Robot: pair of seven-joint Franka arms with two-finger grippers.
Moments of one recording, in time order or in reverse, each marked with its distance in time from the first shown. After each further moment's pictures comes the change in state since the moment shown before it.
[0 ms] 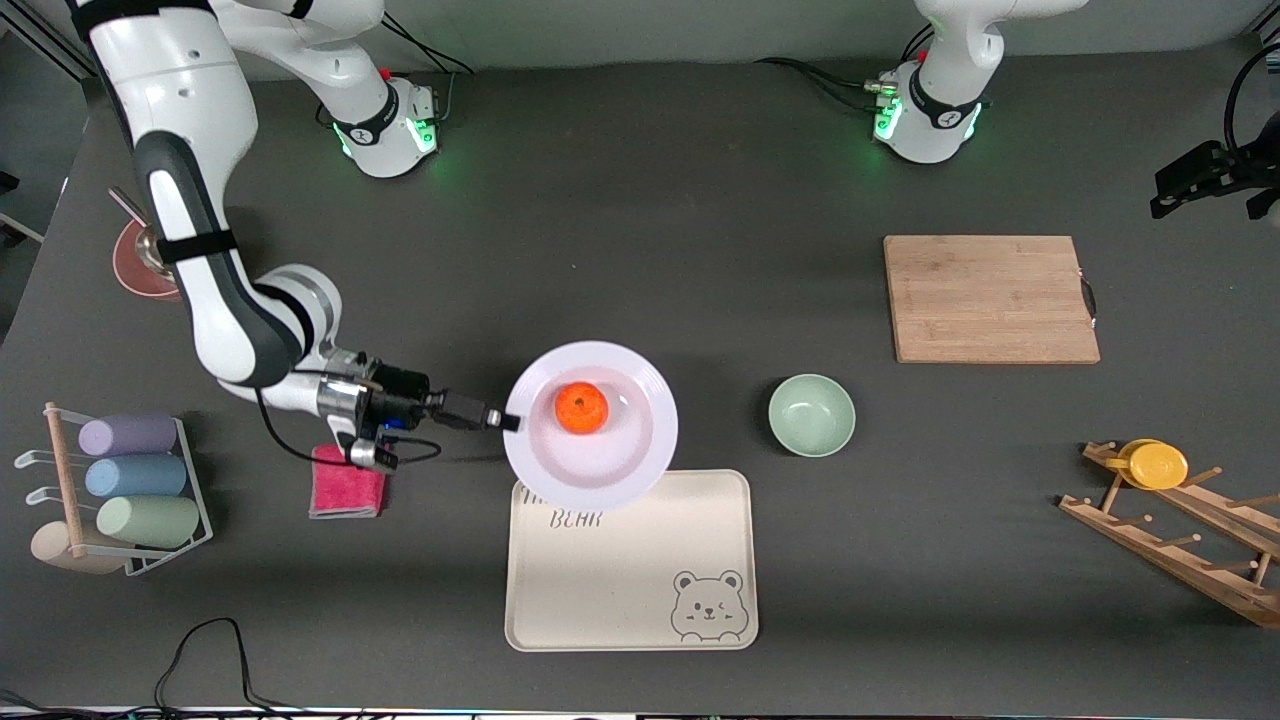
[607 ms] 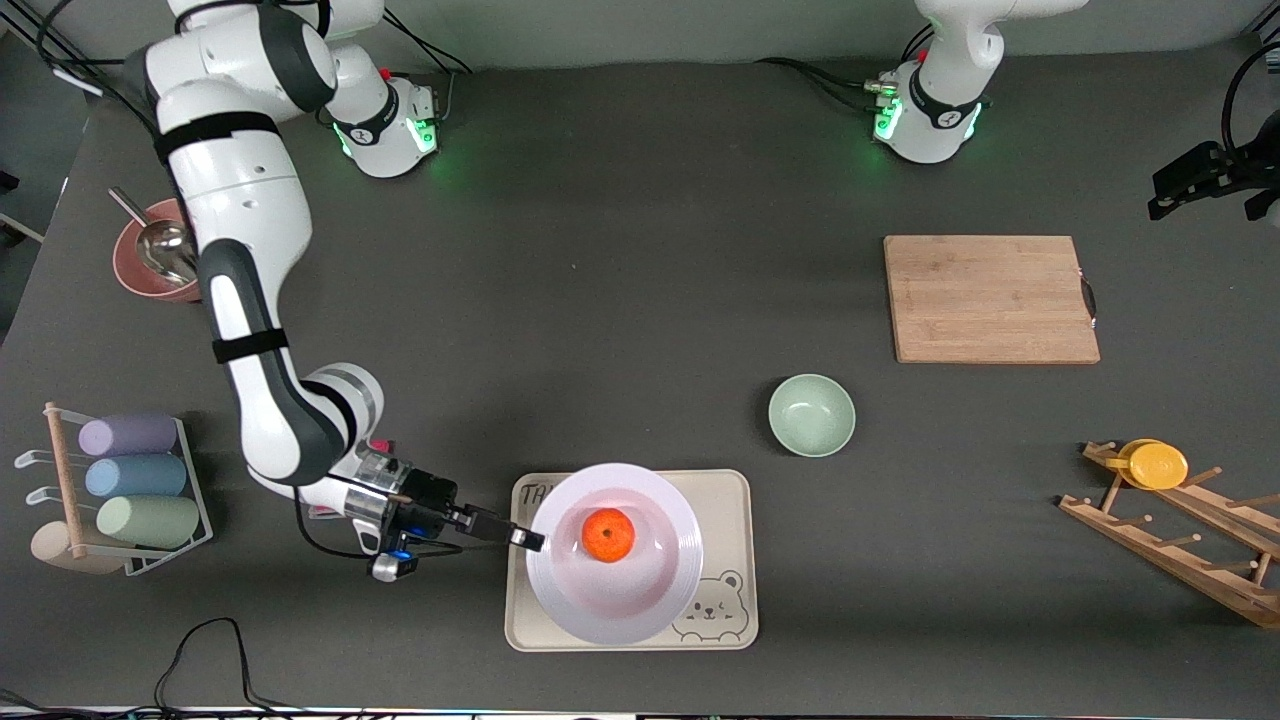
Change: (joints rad) left arm 0.000 0.003 -0.006 0.005 -0.003 0.013 -0.014; right arm 0.045 0.377 0.004 0.514 -0.001 0.157 0.144
